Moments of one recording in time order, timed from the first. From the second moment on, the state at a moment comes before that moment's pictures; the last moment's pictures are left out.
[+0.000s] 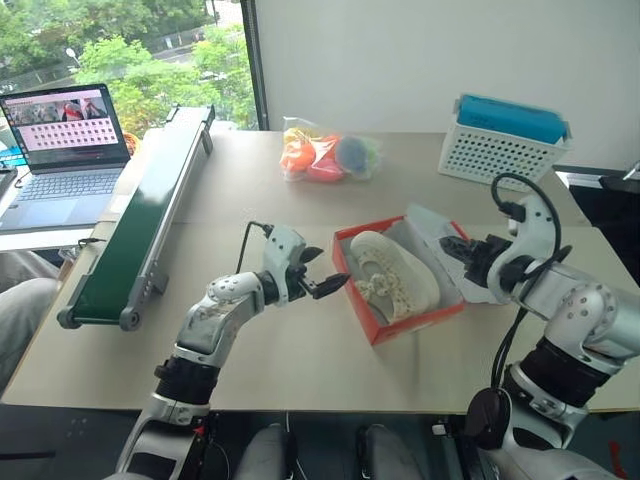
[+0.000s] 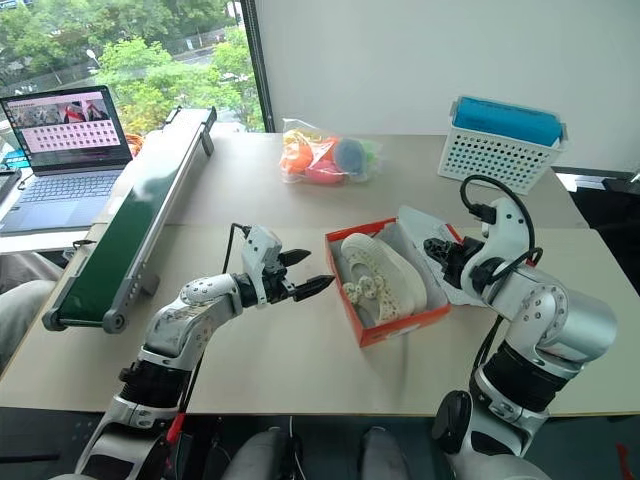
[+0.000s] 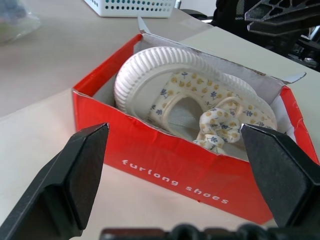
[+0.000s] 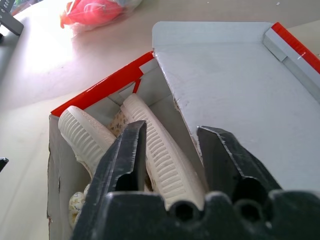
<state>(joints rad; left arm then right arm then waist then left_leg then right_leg) -0.48 0.28 -0.14 -0.01 -0.35 0.54 -0.68 -0.64 -0.22 -0.59 -0.45 0.23 1.61 0.33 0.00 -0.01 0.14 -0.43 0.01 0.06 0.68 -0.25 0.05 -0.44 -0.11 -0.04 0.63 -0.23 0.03</state>
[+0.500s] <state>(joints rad) -0.48 0.27 -0.15 0.00 -0.33 0.54 -0.69 -0.74 -0.28 -0.21 -0.16 0.26 1.39 0.34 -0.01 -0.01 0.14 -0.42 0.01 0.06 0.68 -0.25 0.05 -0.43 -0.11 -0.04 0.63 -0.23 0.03</state>
